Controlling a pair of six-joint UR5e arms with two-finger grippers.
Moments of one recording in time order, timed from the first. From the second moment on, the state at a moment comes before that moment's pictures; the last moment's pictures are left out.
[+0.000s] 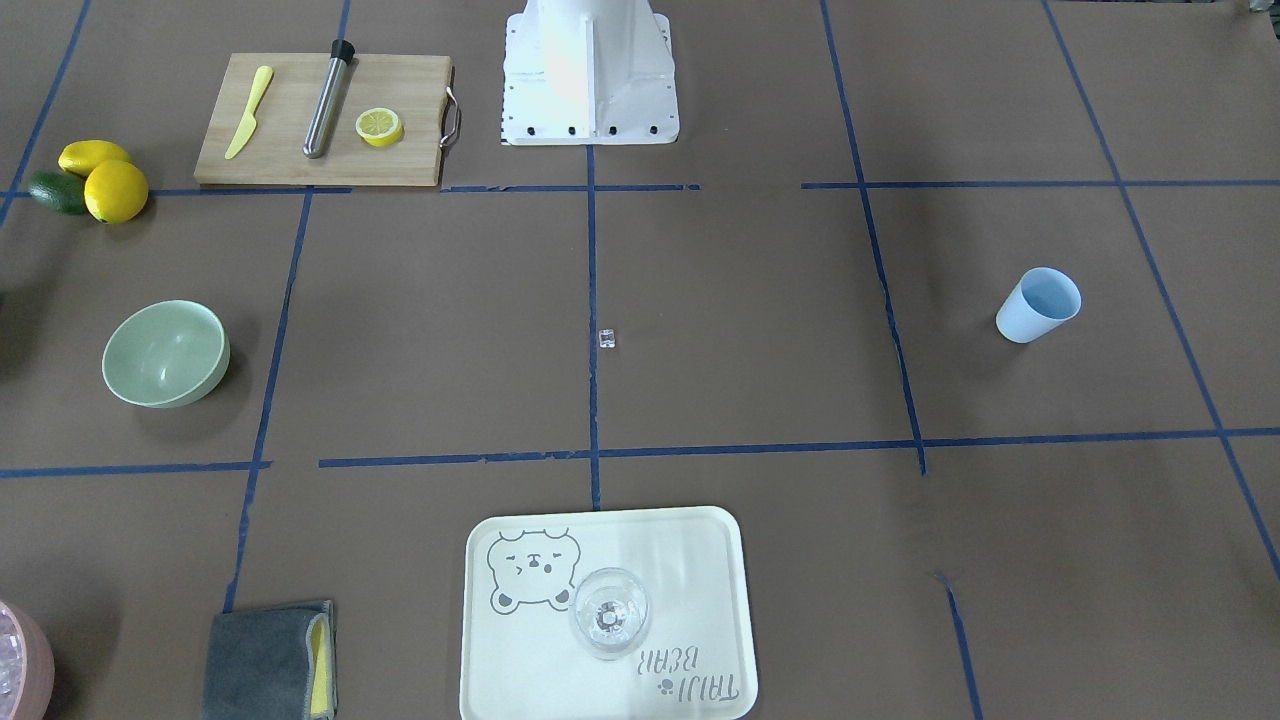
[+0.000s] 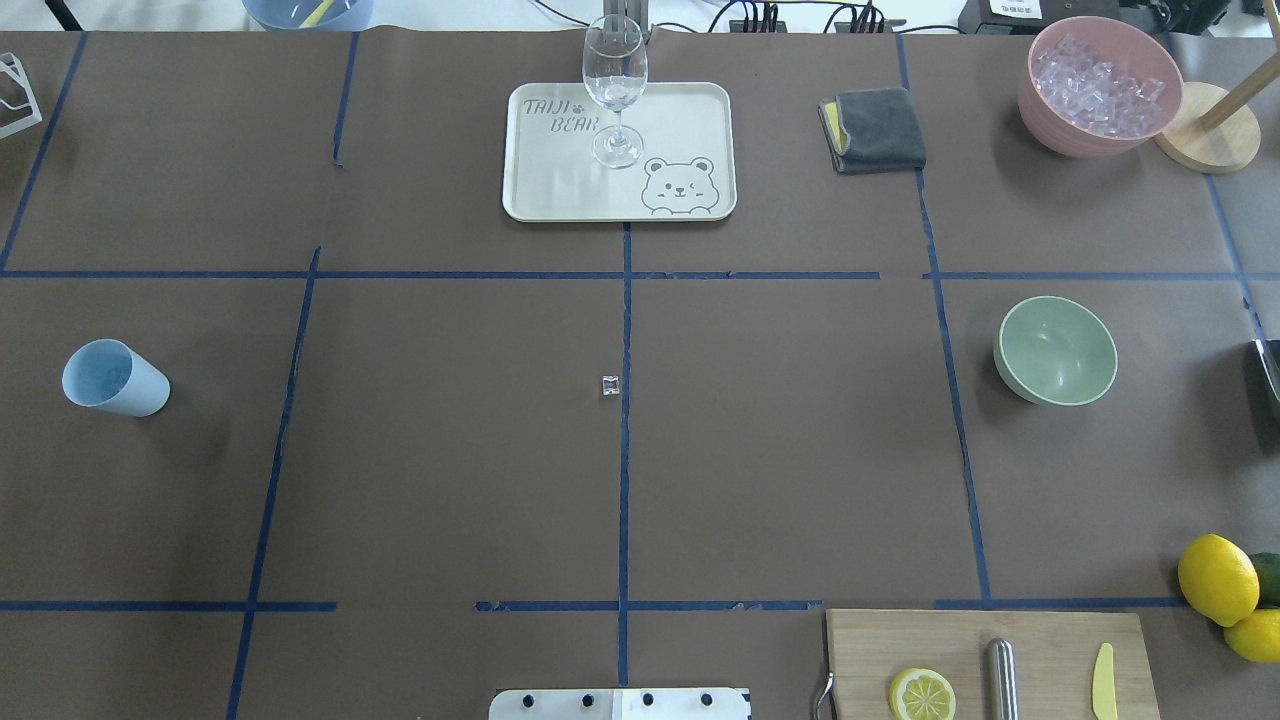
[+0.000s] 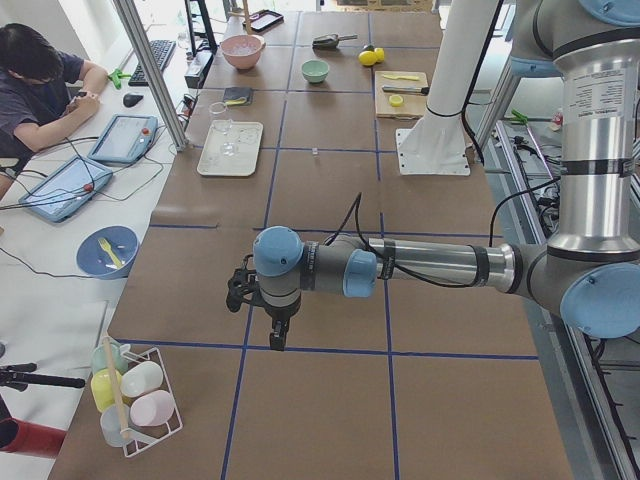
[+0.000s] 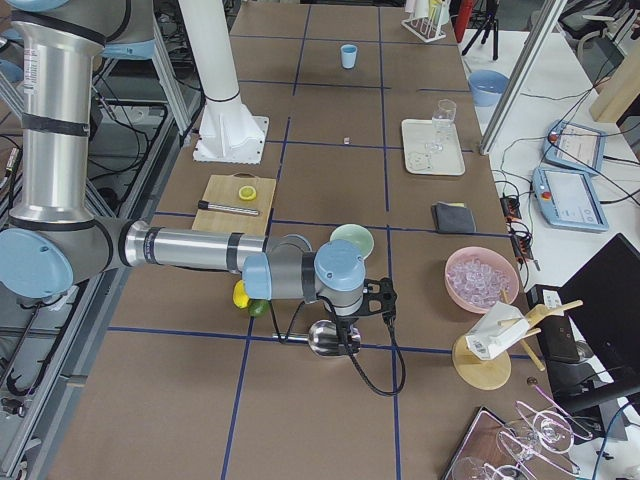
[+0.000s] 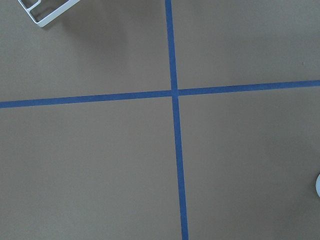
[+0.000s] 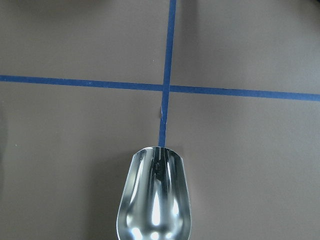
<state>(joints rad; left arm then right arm) -1.56 -1.49 -1.70 -1.63 -2.37 0.00 1.61 -1.70 1.68 -1.46 2.39 -0.02</state>
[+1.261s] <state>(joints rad) -1.52 -1.55 -1.88 -1.78 -2.36 -0.10 1.50 -1.62 1.71 -1.45 2.44 0.09</state>
